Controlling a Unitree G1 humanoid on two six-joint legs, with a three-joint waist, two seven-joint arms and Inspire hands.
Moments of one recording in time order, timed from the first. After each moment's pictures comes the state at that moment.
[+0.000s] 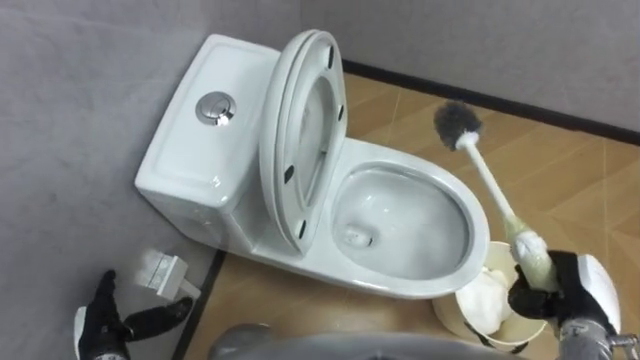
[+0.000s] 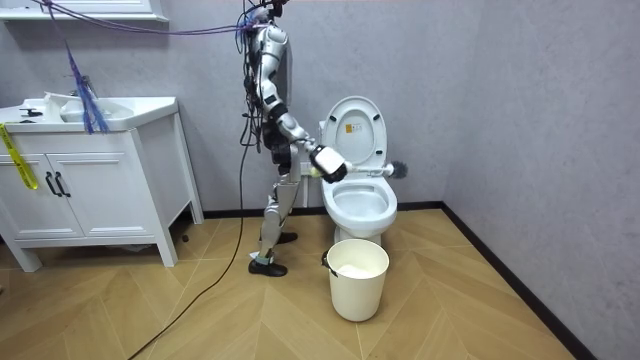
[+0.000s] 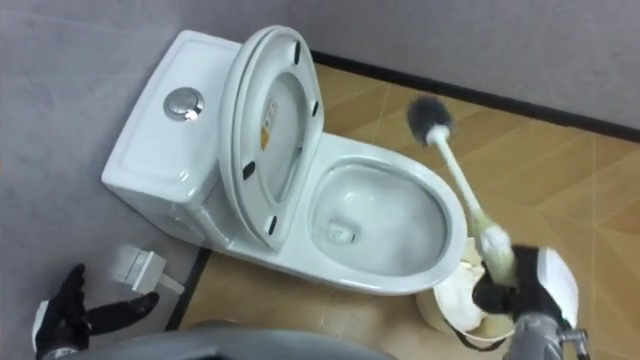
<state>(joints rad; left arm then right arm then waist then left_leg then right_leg) 0.46 0.14 0.28 0.65 -0.17 -0.16 0.09 0.37 -0.26 -0.23 0.71 -0.37 -0.13 -0.30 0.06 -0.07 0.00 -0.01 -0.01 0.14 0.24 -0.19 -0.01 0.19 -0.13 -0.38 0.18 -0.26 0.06</state>
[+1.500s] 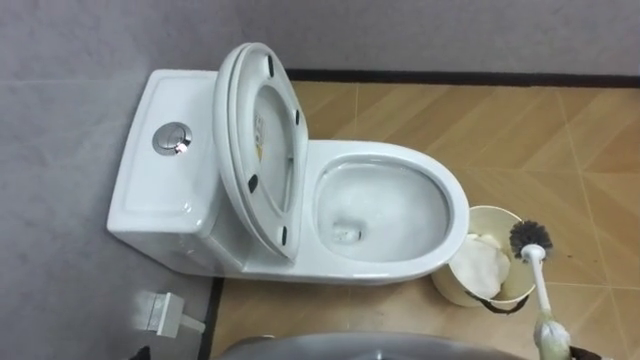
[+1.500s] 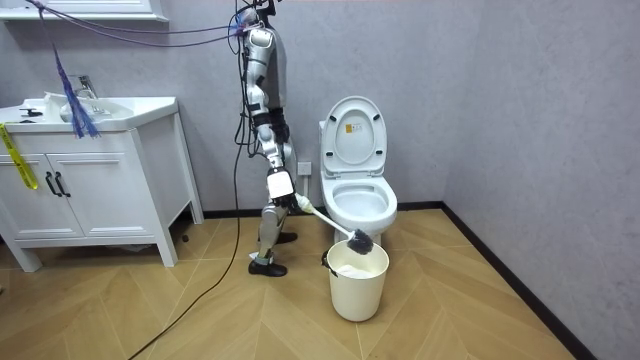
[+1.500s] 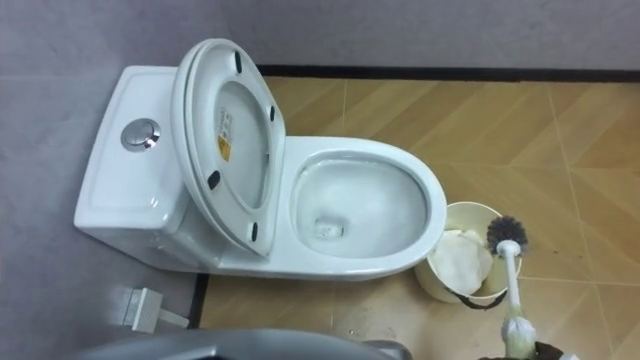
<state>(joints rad) 0.29 0.18 0.25 1.04 0.16 0.02 0.08 0.26 -0.25 -0.26 1.09 -0.16 -0.02 -0.39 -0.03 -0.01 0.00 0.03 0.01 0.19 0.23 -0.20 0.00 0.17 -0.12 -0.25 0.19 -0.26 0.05</state>
